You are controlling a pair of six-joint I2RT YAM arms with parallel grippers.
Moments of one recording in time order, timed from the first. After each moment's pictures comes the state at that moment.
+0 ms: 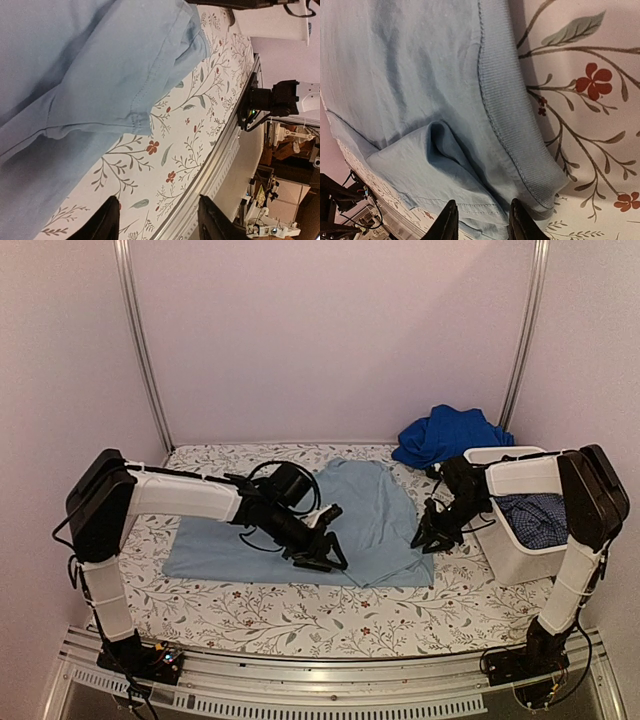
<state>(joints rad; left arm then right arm) -0.84 1.89 1.23 -0.35 0.65 -0.57 0.36 1.81 1.10 -0.62 -0.48 0.53</state>
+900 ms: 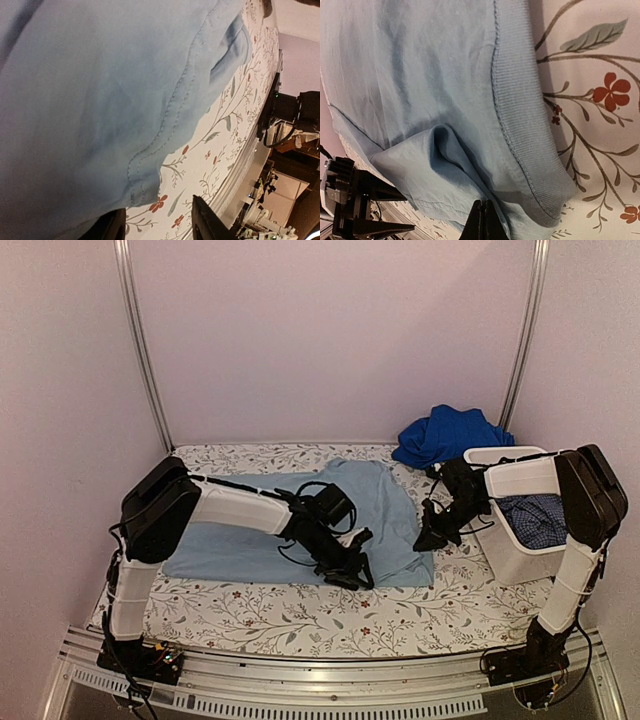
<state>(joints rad) -0.95 2.20 1.49 -0.38 0.64 -0.62 0.36 1.83 1.08 -0.58 -0.51 0.50</state>
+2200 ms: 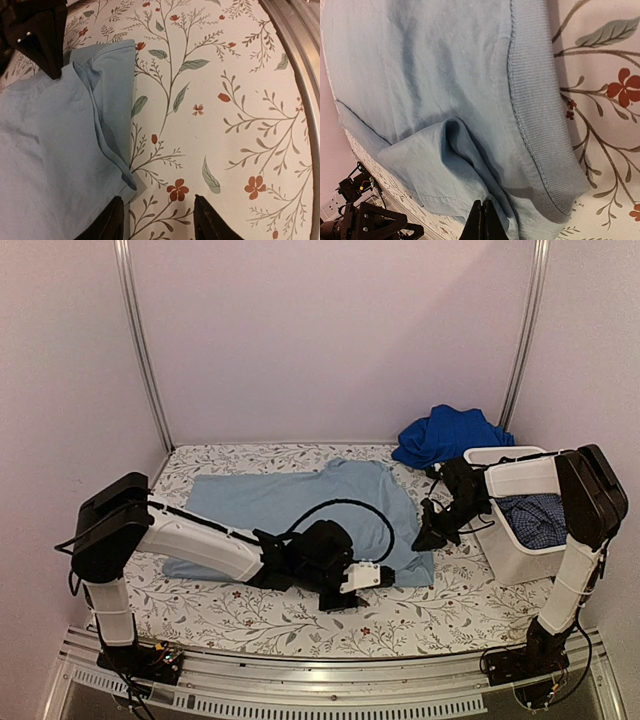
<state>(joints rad) -1.16 1.92 1.10 0.03 0.11 0.46 0.36 1.83 1.09 -0.58 -0.55 0.50</state>
